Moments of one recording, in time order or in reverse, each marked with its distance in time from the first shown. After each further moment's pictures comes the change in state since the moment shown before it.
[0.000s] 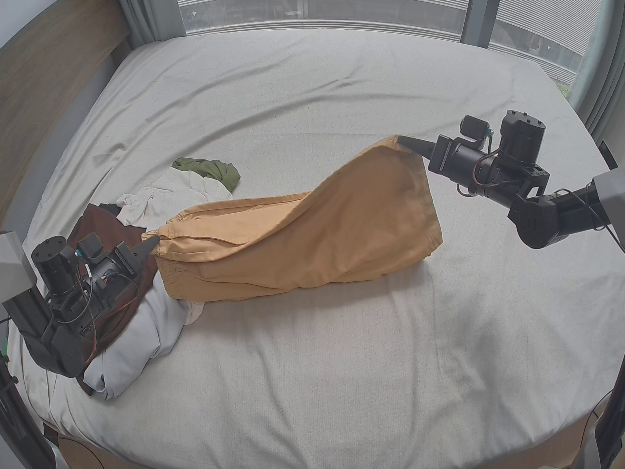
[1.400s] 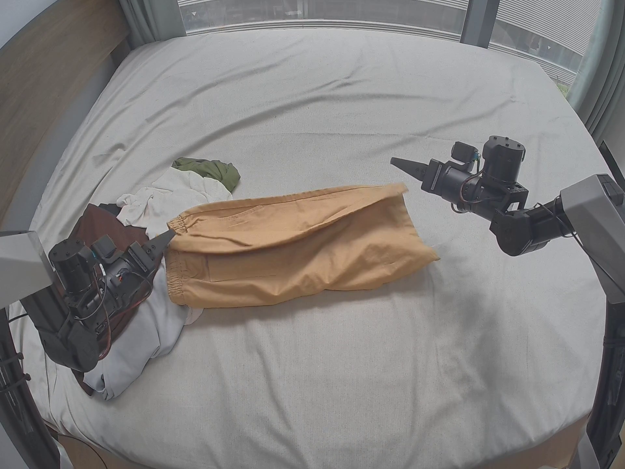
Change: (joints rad) left arm -0.028 0.106 -0.090 -0.001 0.085 -0.060; right arm -0.050 0.178 -0.125 -0.009 -0.043 0.004
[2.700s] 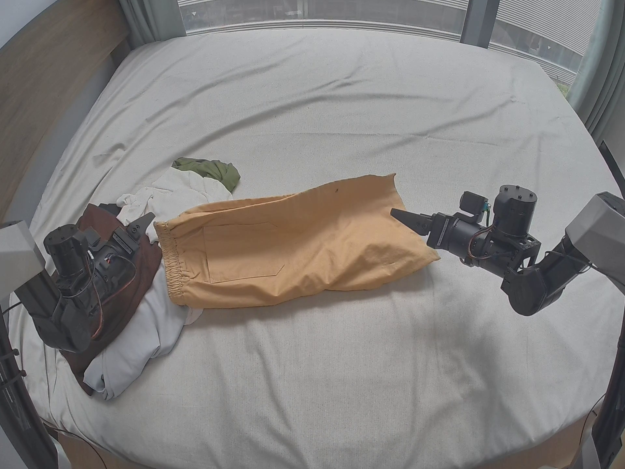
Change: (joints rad) left arm 0.068 -0.015 -0.100 0.144 0.099 -0.027; right arm 0.052 -0.127 0.531 -0.297 -0.068 -0.010
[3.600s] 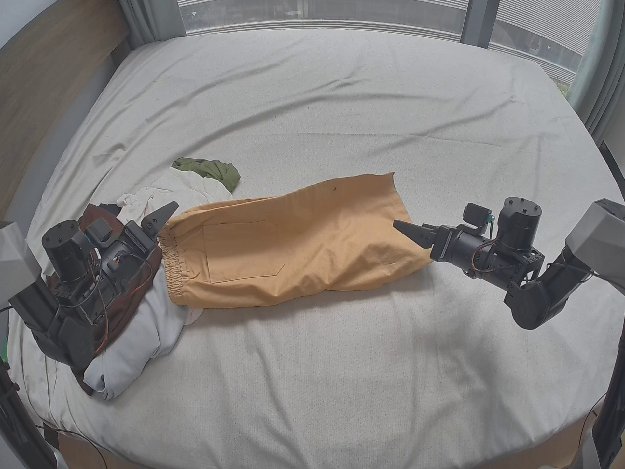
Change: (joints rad) left arm -0.152 -0.123 0.110 -0.073 -0.026 -0.015; right arm 0.001 -0.003 0.093 -0.094 -0.001 0.000
